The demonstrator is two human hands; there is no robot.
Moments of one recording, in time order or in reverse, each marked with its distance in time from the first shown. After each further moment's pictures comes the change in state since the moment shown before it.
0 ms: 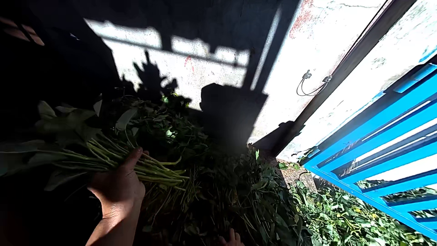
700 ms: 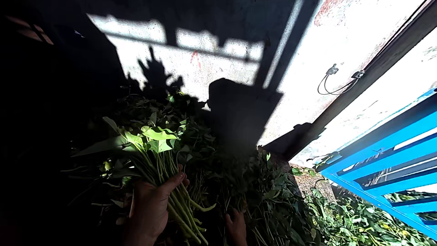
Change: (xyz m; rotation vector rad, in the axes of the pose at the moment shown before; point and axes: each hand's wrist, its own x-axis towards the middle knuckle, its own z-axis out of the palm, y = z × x) left_hand -0.026 -0.022 0.009 0.086 -0.341 -0.426; right_hand 0.131 0.016 0.004 0.662 0.260 0.367
